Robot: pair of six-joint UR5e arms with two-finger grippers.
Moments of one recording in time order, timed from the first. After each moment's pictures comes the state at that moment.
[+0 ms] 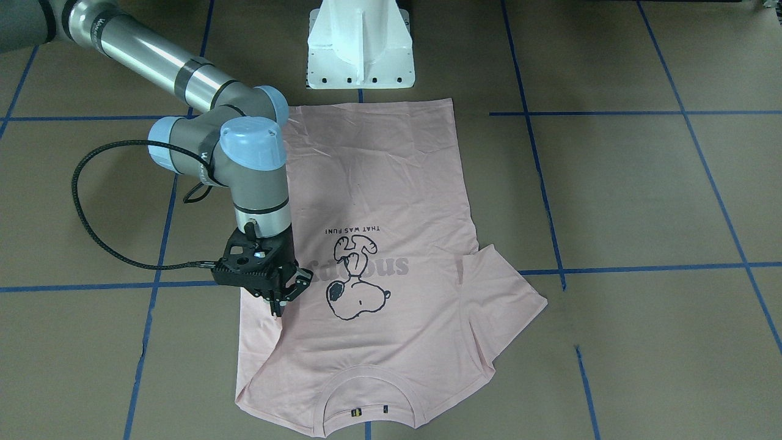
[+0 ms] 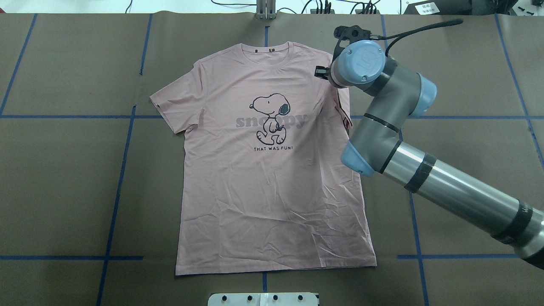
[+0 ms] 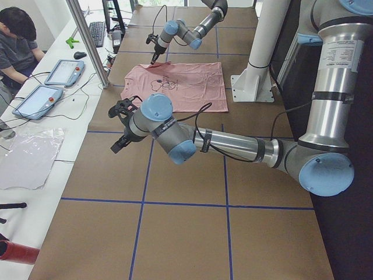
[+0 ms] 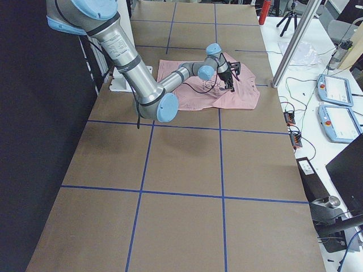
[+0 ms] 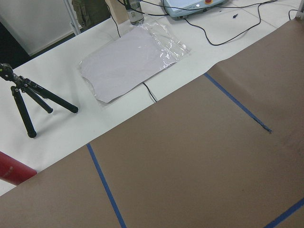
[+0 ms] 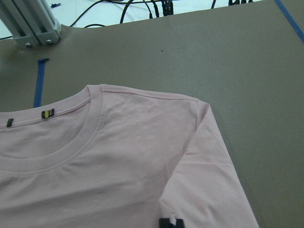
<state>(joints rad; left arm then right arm) -1.56 -1.65 -1.65 -2.30 -2.36 -0.06 0.67 -0.80 1.31 -1.22 1.52 1.29</state>
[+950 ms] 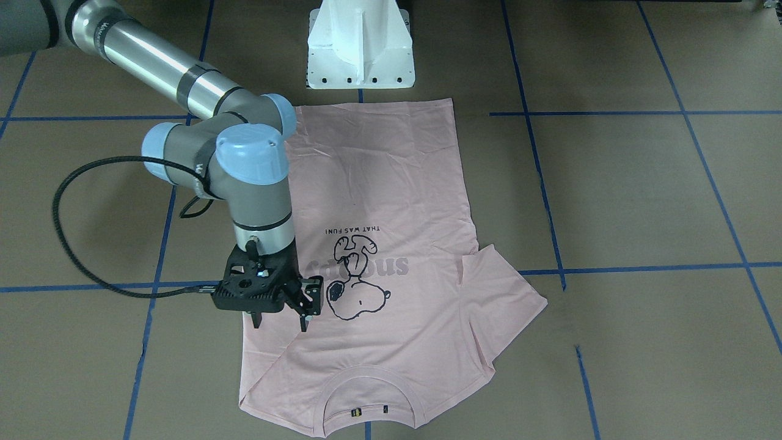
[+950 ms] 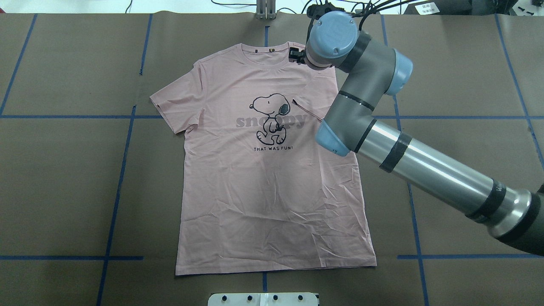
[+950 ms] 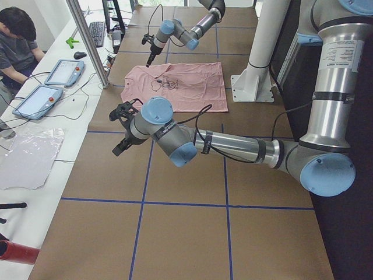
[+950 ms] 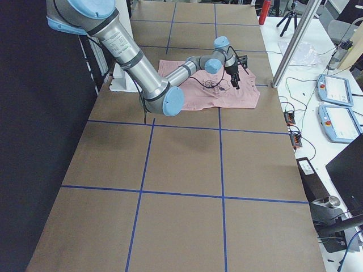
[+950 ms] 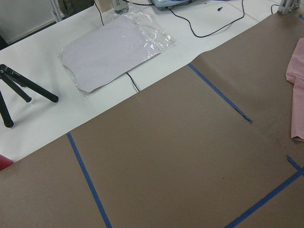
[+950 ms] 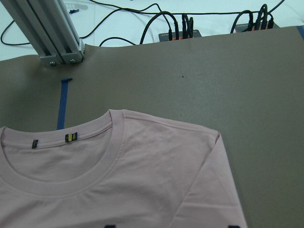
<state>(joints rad) -1.54 -1.65 -1.65 -2.33 -2.36 -0.06 0.79 -0.73 1.26 -1.23 1.68 1.14</state>
